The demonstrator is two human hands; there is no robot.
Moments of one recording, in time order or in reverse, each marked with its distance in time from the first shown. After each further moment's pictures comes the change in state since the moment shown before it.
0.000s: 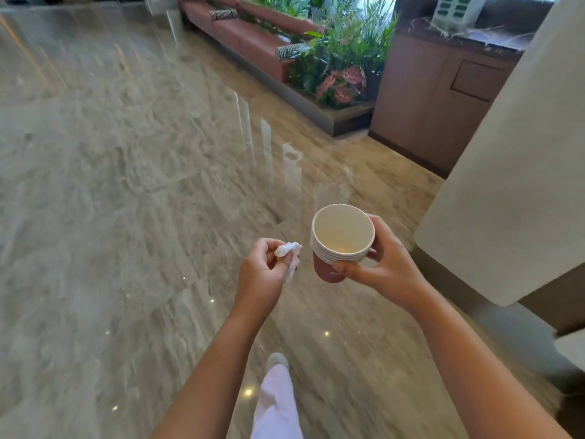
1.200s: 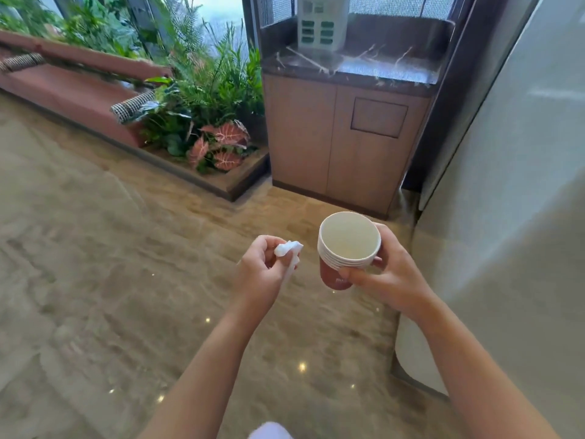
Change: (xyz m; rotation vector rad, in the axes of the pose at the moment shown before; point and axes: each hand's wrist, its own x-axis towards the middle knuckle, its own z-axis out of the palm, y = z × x) left_hand 0.732 0.060 0.374 -0.004 -0.528 0.137; right_hand 0.615 0.211 -0.338 -0.063 0.506 0.144
